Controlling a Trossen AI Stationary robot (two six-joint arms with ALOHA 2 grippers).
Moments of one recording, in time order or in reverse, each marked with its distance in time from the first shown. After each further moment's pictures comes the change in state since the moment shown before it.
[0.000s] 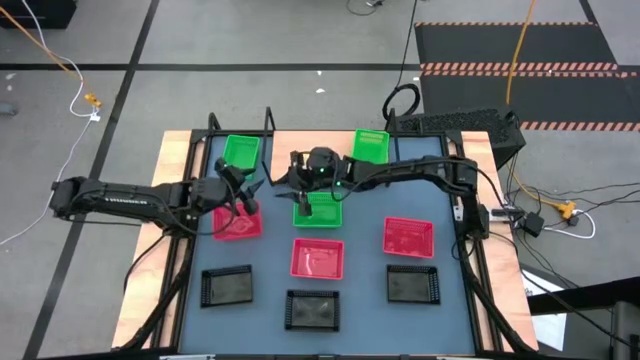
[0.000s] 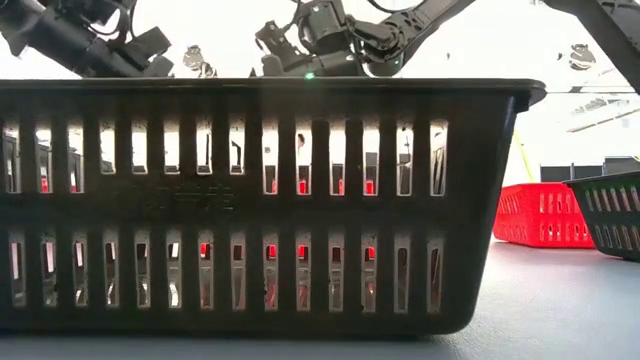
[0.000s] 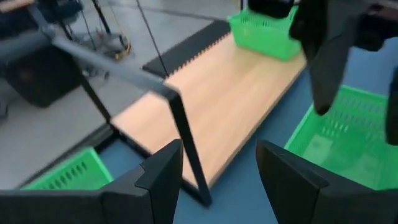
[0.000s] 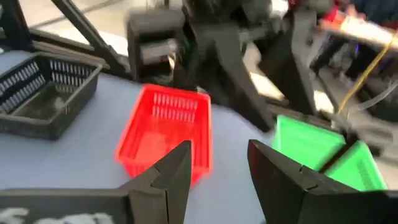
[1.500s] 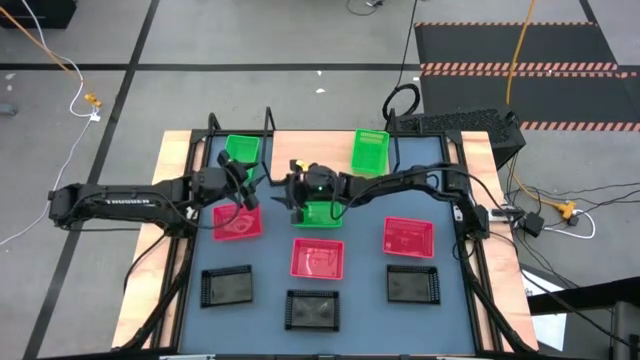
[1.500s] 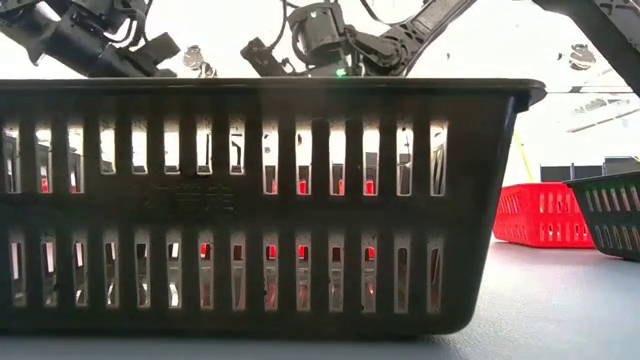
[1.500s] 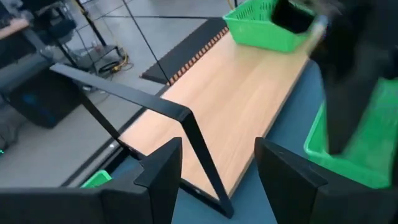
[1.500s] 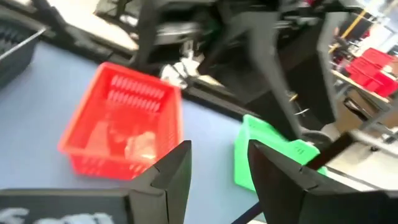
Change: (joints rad) left arm 0.145 0.015 0.000 0.075 0.145 0.217; right arm 0.078 0.062 -0.058 0.162 0.266 -0.139
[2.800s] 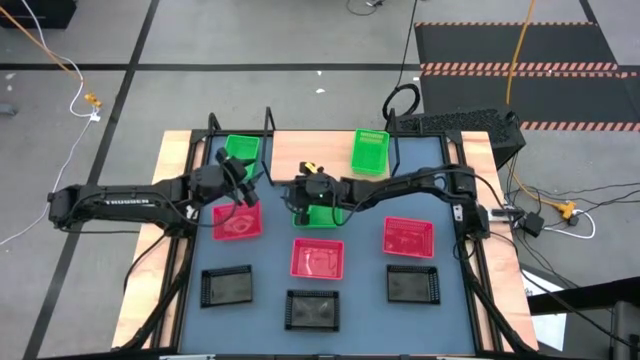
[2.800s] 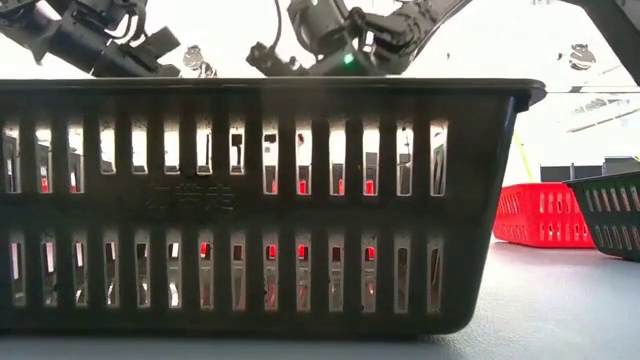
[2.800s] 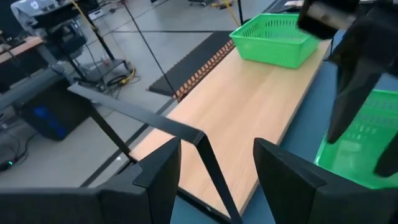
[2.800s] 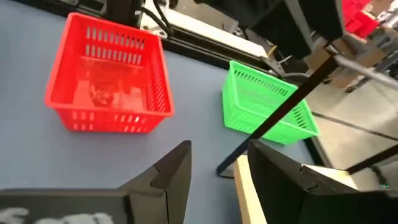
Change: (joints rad) left arm 0.022 -0.008 0.001 0.058 -0.001 0.073; right arm 0.042 -0.076 -0.024 -0.211 0.239 0.088
